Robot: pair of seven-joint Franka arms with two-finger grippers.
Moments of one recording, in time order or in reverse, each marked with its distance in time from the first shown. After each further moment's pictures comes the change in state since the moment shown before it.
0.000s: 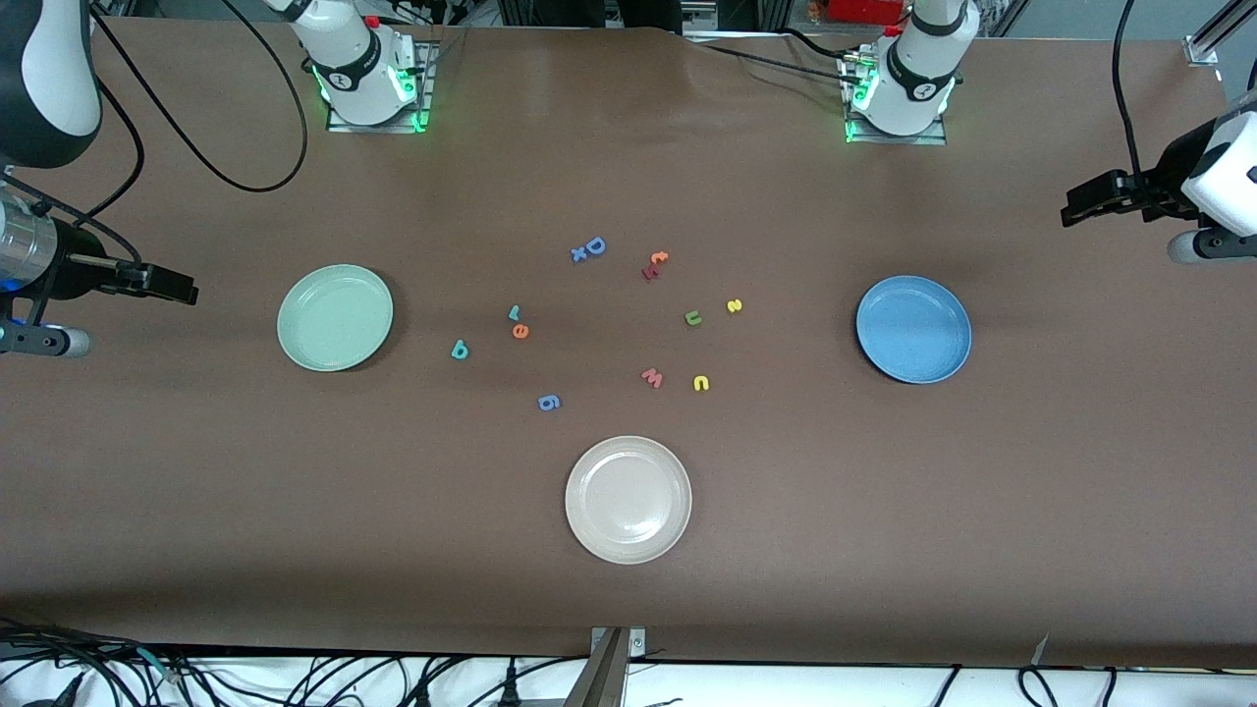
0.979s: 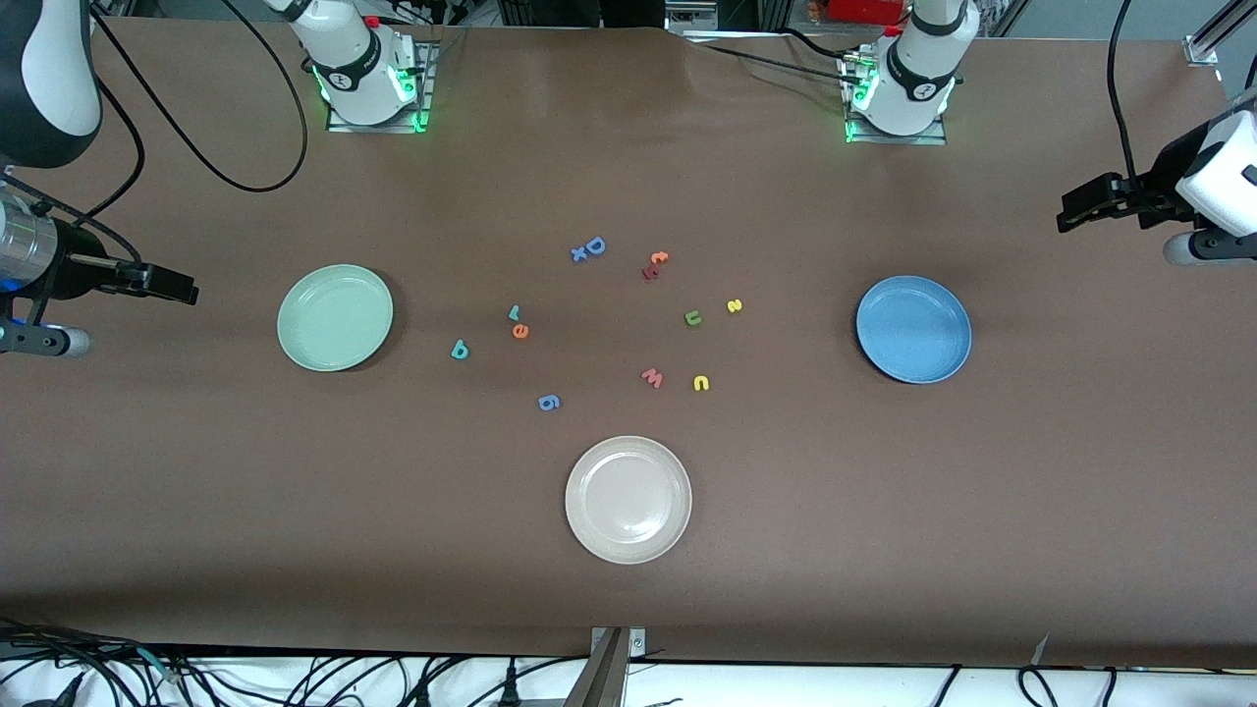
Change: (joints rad) left arm -0.010 0.001 0.002 0.002 0.000 0.031 0.000; right arm 0.000 0.000 0.000 0.000 0.000 -0.003 0.004
